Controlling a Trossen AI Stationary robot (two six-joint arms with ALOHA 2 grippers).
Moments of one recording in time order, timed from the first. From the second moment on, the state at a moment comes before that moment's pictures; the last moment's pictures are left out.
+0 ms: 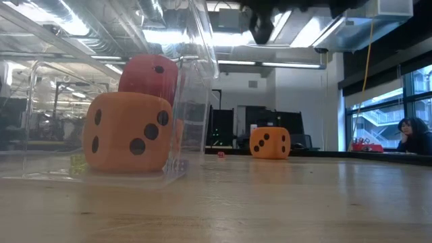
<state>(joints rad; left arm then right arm) -0.47 1.07 1.17 -0.30 -0.74 -0.52 0.05 1.41 0.91 0.34 -0.22 0.44</state>
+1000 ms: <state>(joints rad) -0.47 1.08 1.17 -0.30 -0.77 -0.52 0.04 1.57 1.19 0.06 -0.28 0.35</state>
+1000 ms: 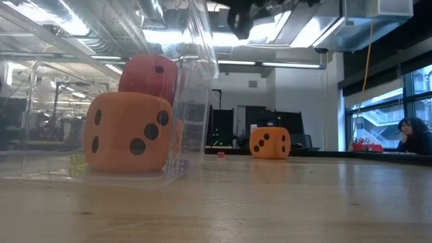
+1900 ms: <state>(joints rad) -0.47 1.08 1.17 -0.30 -0.77 -0.51 0.04 1.73 1.25 -0.14 -0.17 0.22</state>
